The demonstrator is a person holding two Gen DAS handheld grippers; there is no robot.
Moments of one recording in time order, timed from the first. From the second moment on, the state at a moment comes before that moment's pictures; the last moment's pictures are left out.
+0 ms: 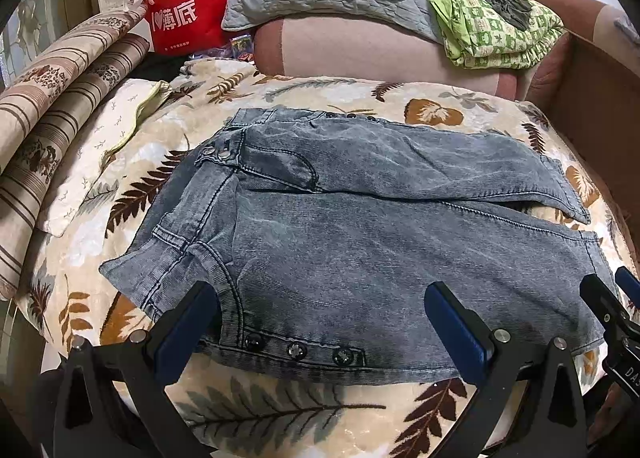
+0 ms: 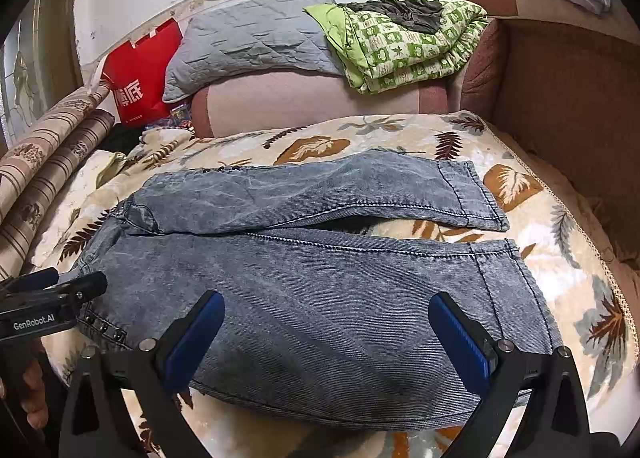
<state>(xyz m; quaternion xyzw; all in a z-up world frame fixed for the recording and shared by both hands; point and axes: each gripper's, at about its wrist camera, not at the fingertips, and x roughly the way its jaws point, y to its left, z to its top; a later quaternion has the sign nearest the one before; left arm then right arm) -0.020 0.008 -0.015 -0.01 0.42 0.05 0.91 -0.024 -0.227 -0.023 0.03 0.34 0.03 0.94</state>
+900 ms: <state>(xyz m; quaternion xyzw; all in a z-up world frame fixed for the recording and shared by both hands) -0.022 0.191 -0.067 -0.29 0.47 0.19 0.81 -0.048 -0.317 -0.063 0.28 0.49 0.05 0.83</state>
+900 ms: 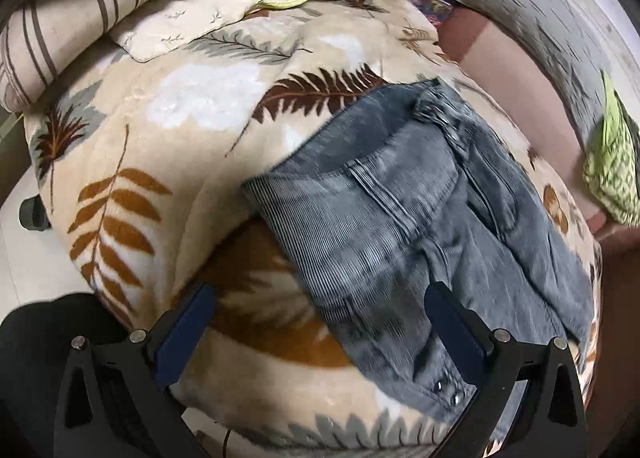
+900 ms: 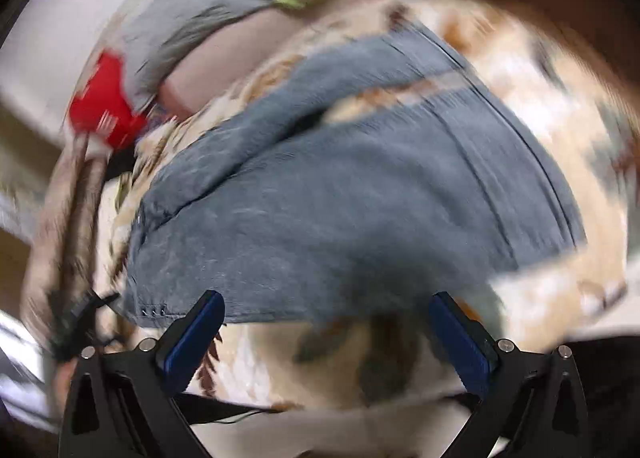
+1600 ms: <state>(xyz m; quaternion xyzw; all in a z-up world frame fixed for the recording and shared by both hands) -0.001 0.213 -0.074 -0.31 0.46 0.18 0.81 -0.051 -0.454 -0.105 0.51 0.43 -0.09 0.74</state>
